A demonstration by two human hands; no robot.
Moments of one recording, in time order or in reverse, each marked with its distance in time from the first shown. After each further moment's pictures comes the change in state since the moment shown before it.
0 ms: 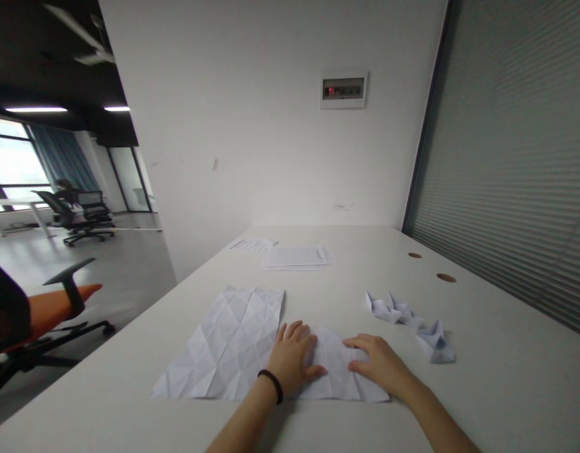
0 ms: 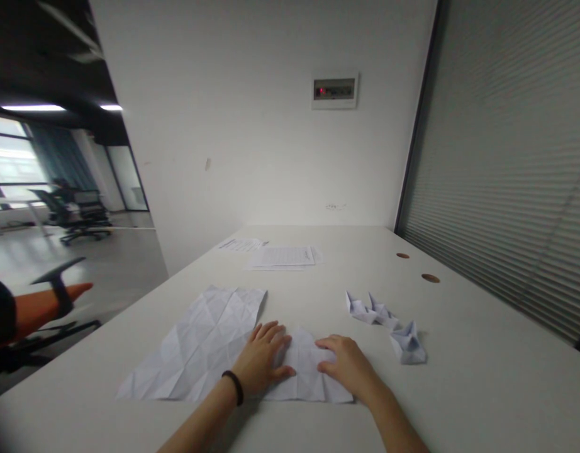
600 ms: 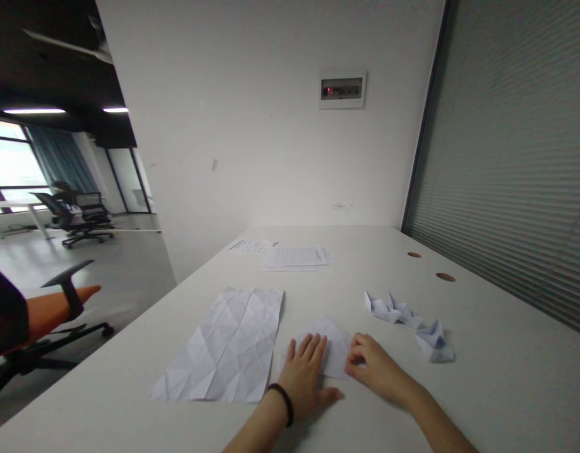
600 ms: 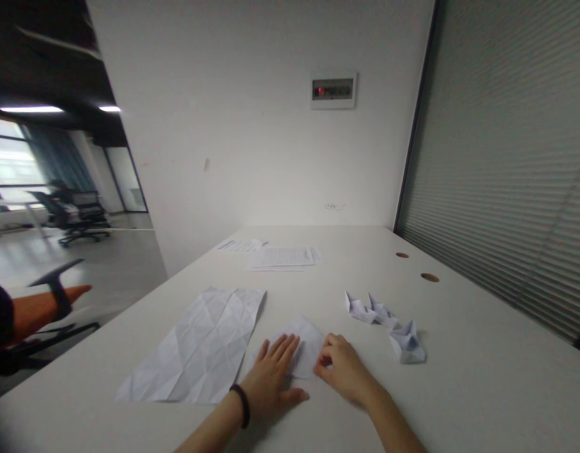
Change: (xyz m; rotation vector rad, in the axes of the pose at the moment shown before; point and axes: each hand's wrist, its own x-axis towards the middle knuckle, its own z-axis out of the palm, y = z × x) left_hand -0.009 0.035 -0.008 -0.150 -0.280 -0.049; right_hand -0.006 -0.010 0.006 0.025 0.008 0.006
